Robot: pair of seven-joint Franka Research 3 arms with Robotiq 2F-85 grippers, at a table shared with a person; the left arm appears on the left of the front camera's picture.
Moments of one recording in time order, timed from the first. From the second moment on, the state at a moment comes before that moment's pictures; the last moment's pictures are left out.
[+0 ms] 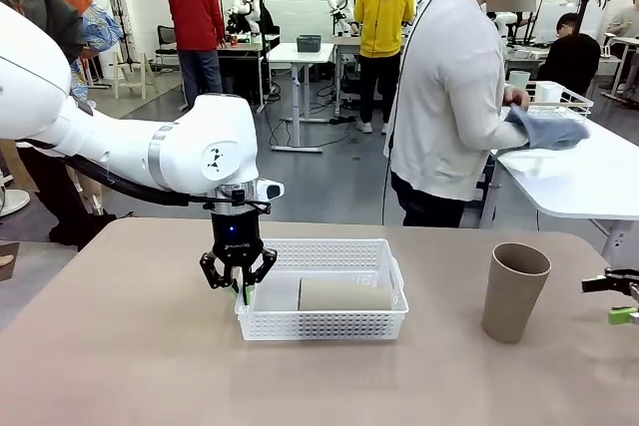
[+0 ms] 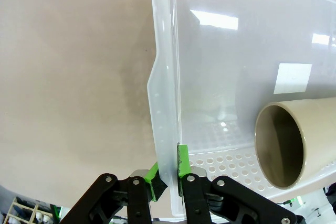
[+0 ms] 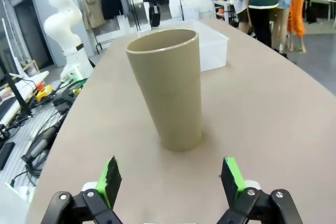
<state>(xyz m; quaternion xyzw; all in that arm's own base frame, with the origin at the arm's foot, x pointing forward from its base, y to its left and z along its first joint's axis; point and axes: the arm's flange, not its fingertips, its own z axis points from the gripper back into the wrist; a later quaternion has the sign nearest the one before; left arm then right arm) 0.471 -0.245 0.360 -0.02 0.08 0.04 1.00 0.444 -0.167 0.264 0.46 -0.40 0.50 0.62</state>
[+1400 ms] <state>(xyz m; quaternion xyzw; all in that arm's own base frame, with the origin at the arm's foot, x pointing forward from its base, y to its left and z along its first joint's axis) 0.471 -0.245 0.360 -0.02 0.08 0.04 1.00 0.473 -0.052 0.222 0.50 -0.37 0.56 0.54</state>
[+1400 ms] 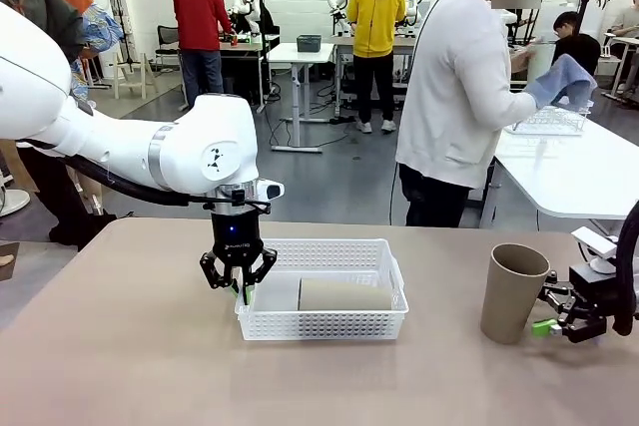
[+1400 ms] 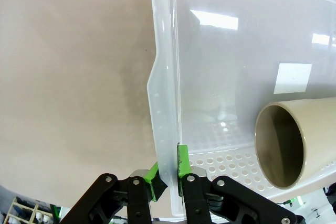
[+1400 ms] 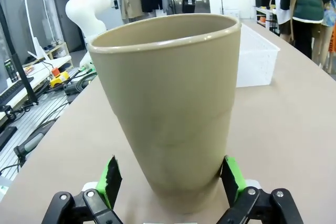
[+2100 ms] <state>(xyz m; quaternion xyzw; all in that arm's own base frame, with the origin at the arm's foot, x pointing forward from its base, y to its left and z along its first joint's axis) 0.471 -0.245 0.360 -0.02 0.08 0.04 1.00 0.473 -0.012 0.208 0.53 -0.36 0.58 0.51</state>
